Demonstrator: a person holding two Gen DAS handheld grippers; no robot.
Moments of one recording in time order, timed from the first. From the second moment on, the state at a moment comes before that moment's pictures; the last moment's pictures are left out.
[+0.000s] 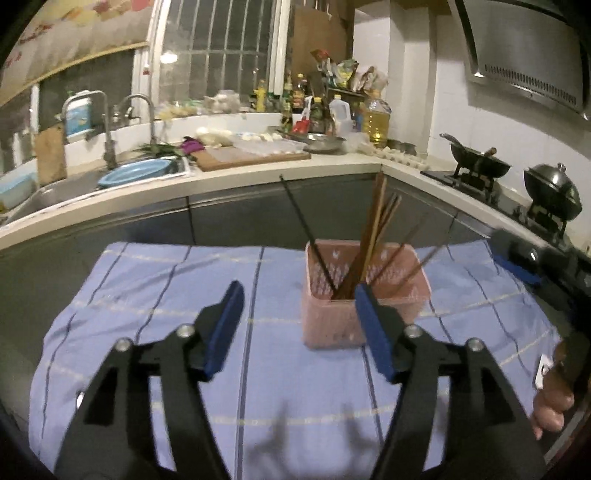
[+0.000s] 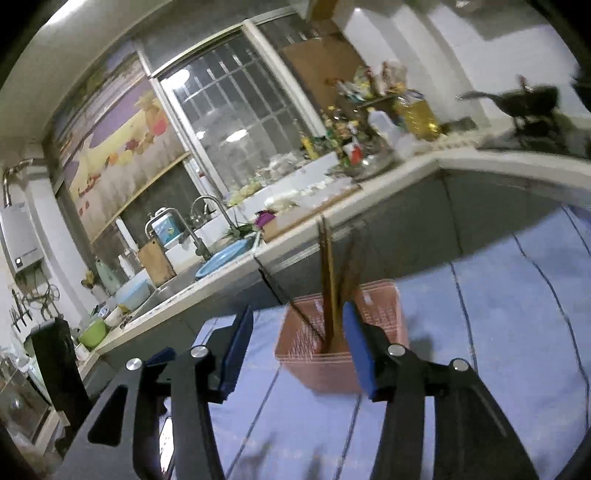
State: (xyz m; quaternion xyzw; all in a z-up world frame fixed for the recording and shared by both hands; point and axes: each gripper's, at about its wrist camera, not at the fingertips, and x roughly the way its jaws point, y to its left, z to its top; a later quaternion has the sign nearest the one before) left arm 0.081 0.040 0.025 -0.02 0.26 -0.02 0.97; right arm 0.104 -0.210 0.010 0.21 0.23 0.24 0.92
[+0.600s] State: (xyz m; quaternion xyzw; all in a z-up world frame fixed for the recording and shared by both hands) left arm -0.068 0.004 0.031 0.04 0.21 0.03 0.98; right arm -0.041 -0.216 -0.015 0.22 0.26 0.24 0.91
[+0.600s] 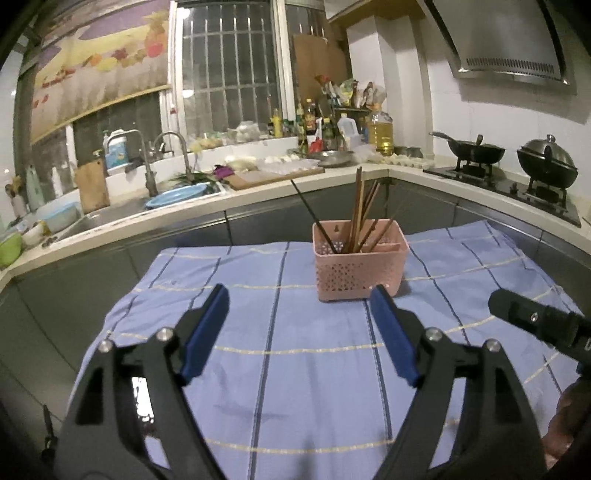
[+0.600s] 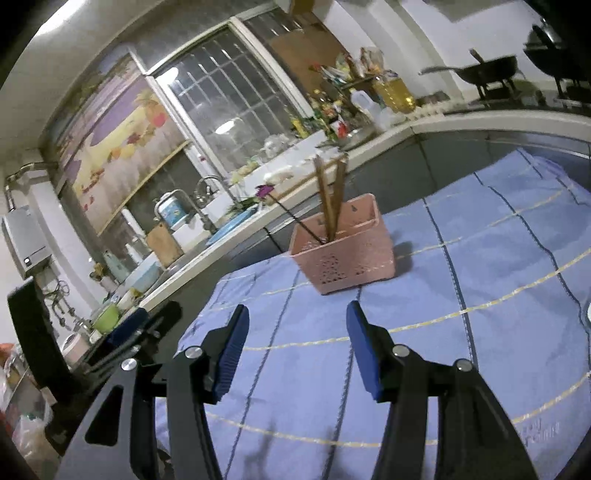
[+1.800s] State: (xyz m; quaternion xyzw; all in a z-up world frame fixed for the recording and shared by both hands) left arm -0.077 -0.008 0.021 0.06 0.23 0.03 0.97; right arm -0.067 -0.222 -0.007 0.24 0.23 0.25 0.91
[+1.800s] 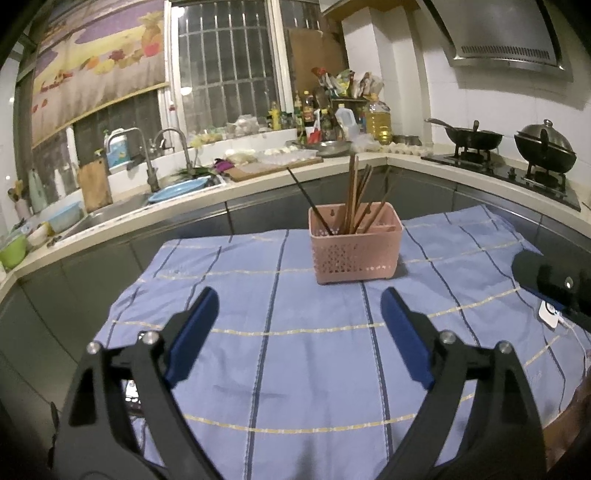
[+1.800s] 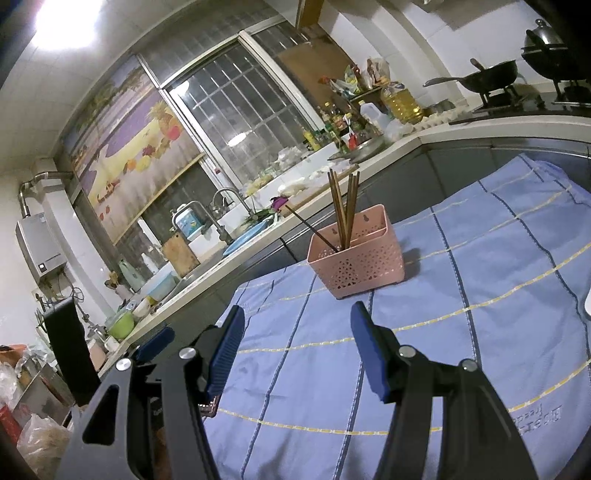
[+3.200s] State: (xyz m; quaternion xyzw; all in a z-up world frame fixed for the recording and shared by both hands) left arm -0.013 0.031 -0.034 0.02 0.23 -0.04 0.97; right arm -0.019 -0.173 -0.045 0.14 0.28 0.06 0.95
